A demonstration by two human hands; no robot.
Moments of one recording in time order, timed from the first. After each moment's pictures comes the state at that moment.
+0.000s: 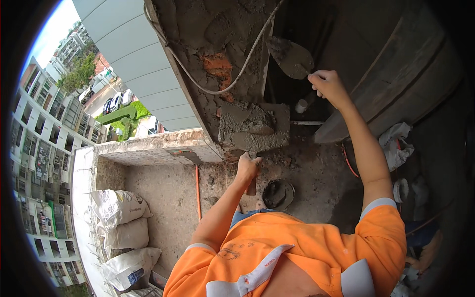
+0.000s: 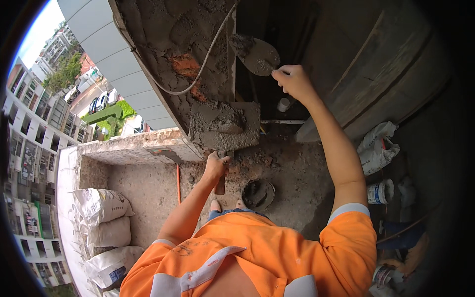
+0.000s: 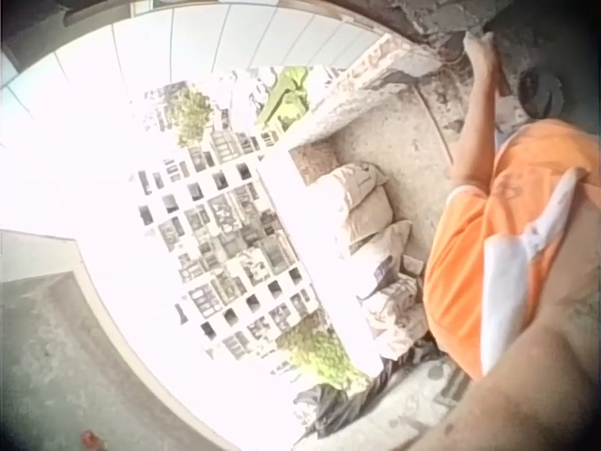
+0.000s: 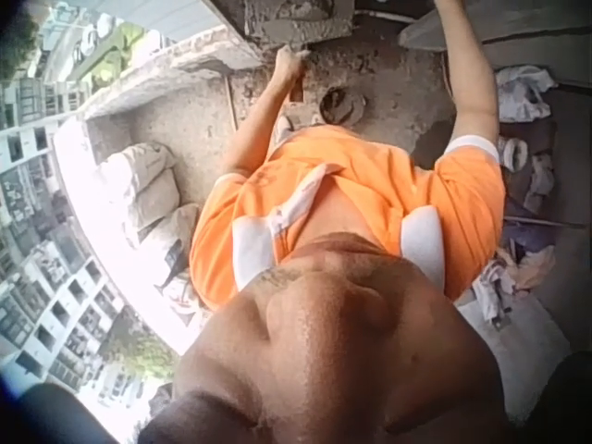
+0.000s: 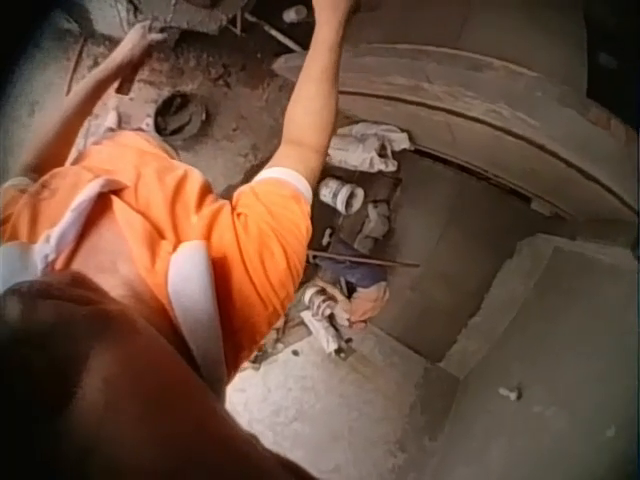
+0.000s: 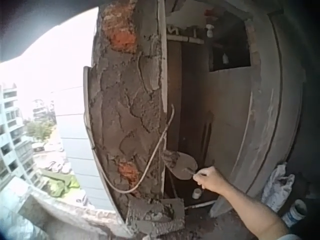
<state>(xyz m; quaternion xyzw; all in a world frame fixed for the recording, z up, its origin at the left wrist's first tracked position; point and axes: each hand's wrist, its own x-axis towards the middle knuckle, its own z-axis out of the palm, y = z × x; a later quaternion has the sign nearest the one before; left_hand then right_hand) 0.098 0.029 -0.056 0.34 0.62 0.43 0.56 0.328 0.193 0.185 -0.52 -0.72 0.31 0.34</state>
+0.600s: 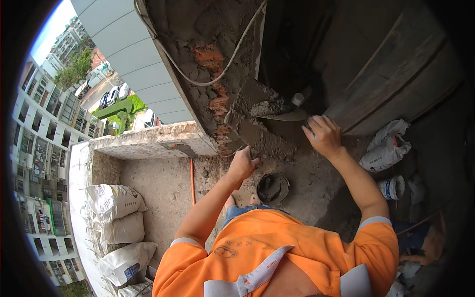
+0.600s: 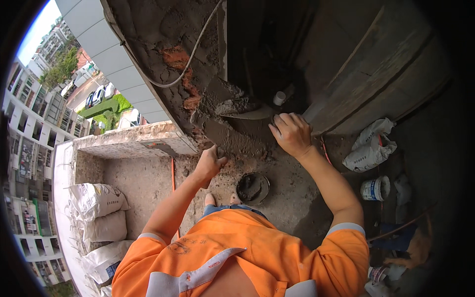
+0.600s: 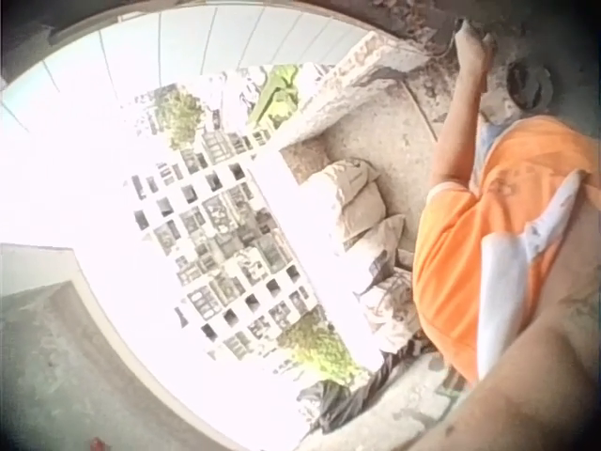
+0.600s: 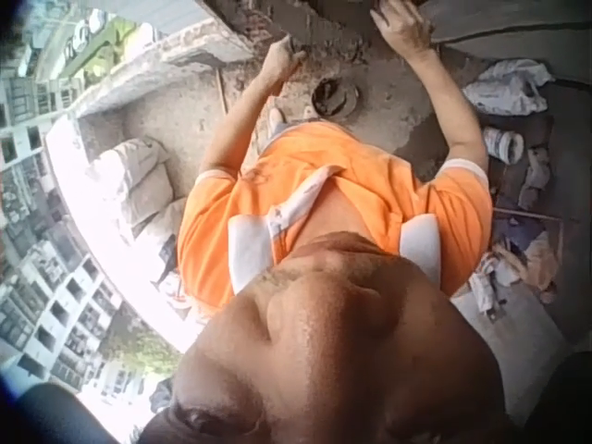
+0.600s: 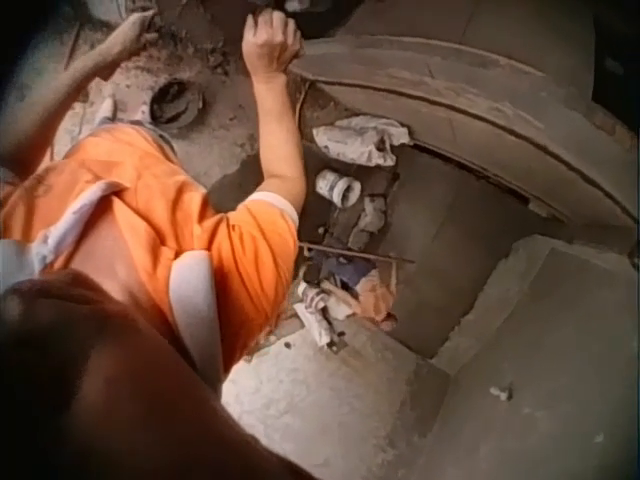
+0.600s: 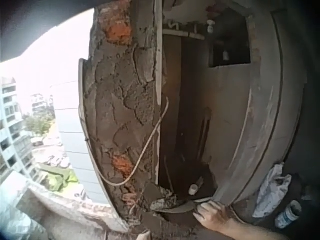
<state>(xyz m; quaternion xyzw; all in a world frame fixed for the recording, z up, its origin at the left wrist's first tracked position) 0.100 0.014 -0.010 0.61 0.58 0.35 0.41 0.364 0.088 0.100 -0.38 -0.86 -0.18 0.28</state>
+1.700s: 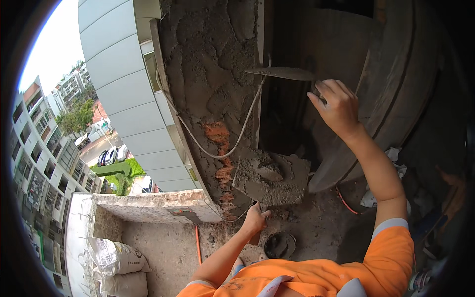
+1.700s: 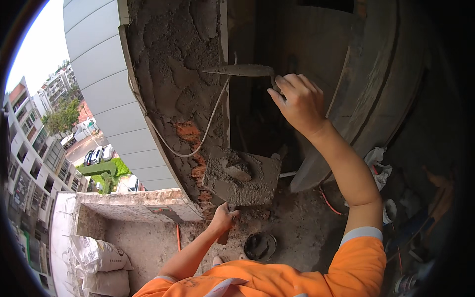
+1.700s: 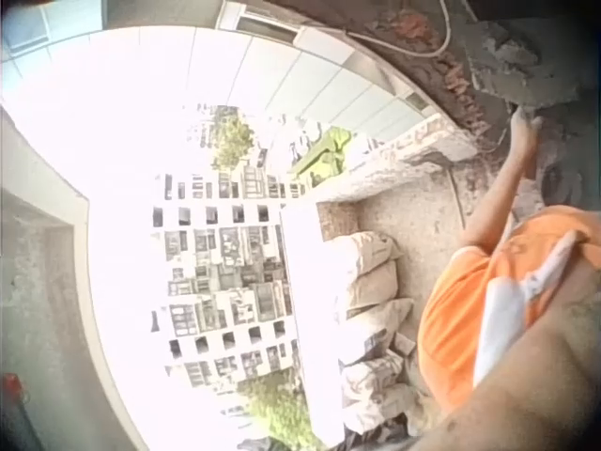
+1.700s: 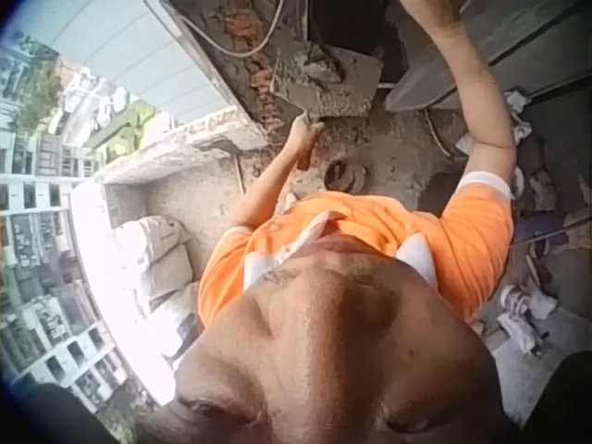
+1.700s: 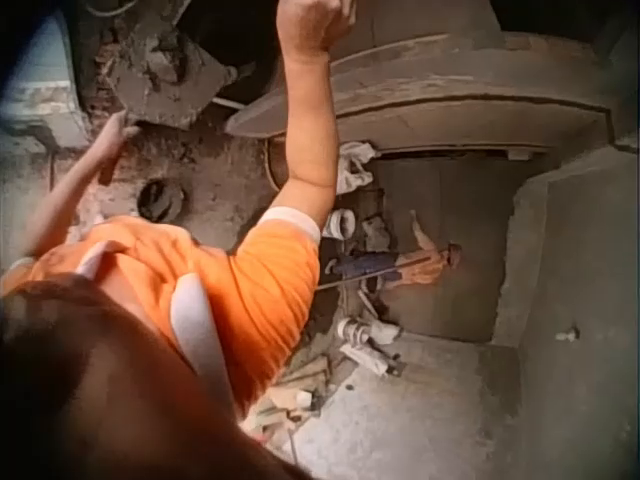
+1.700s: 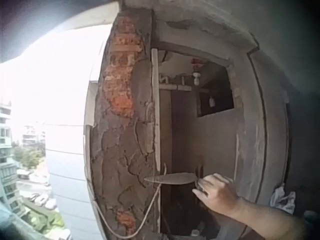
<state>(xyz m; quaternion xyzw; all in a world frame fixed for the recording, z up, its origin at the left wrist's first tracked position) 0.103 0.018 0.022 0.51 0.55 0.35 0.56 0.310 0.131 0.334 -0.33 -0.75 -0.41 0.41</state>
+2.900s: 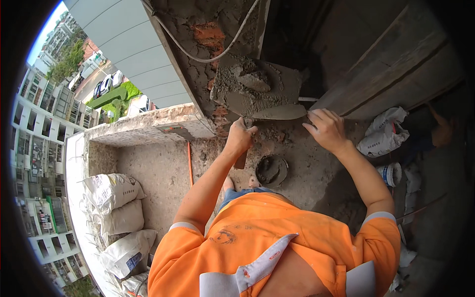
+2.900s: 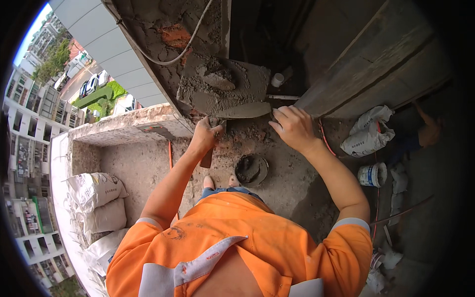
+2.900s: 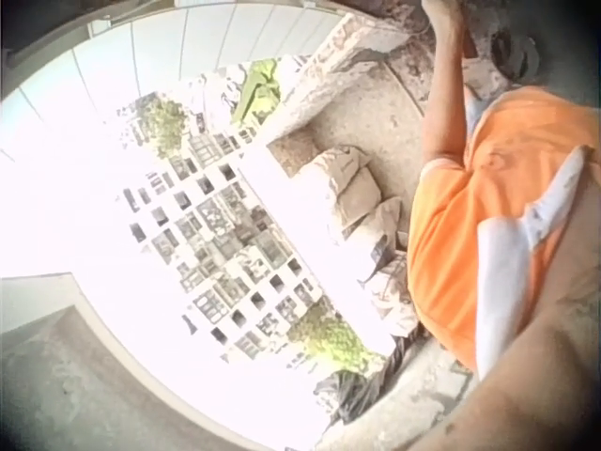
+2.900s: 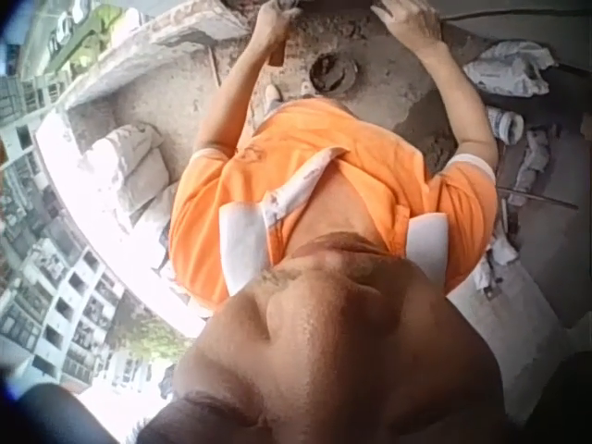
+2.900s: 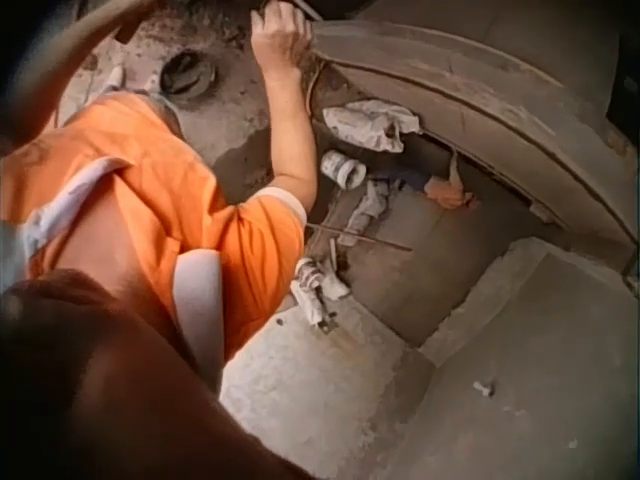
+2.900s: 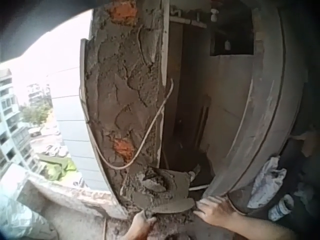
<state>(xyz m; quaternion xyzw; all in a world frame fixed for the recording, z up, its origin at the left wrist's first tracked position) 0.070 0.041 -0.048 0.56 0.60 0.36 0.45 0.351 0.060 0.102 -0.37 -0.88 -0.10 0.26</state>
